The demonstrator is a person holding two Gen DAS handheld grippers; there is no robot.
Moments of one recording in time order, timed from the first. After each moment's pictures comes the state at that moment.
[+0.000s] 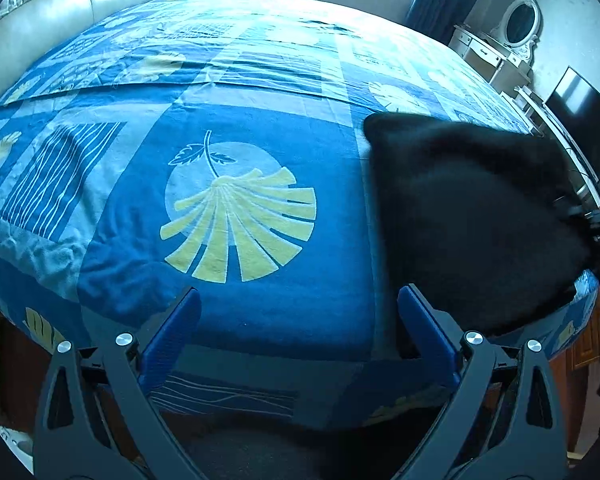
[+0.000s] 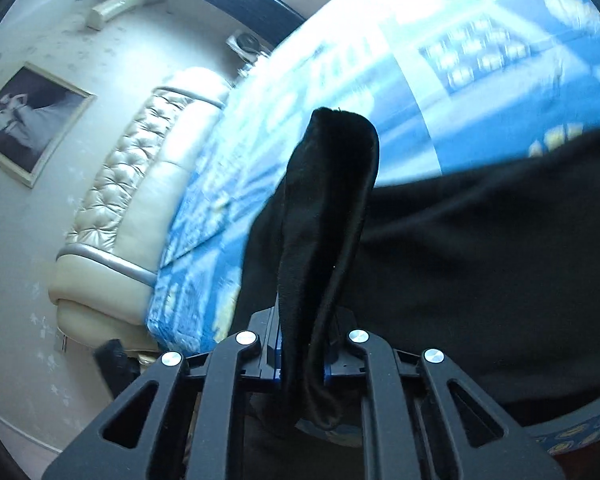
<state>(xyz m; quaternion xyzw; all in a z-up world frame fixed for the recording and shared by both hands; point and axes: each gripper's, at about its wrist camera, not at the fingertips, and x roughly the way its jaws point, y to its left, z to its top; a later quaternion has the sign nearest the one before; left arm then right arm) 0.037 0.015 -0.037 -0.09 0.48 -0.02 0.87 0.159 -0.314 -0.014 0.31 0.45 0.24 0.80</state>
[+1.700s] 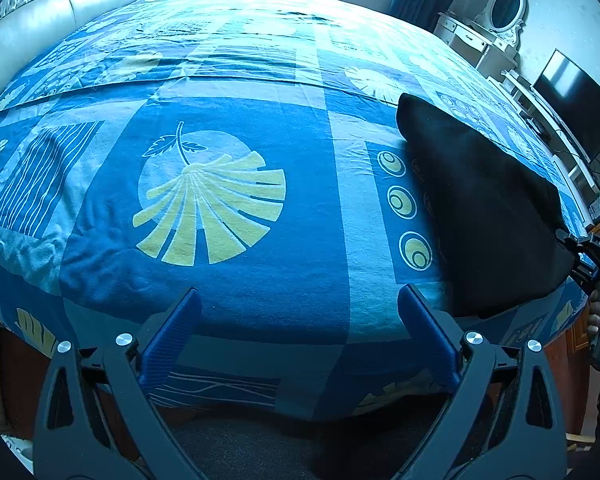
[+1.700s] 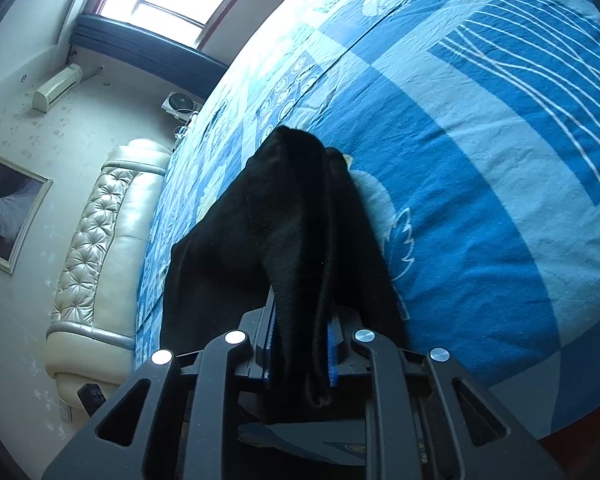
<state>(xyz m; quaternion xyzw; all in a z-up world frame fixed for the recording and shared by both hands) 0.030 -0.005 -0.041 -0.07 0.48 -0.05 0.87 0.123 -0.492 -0.094 0.40 0.45 0.10 0.79</state>
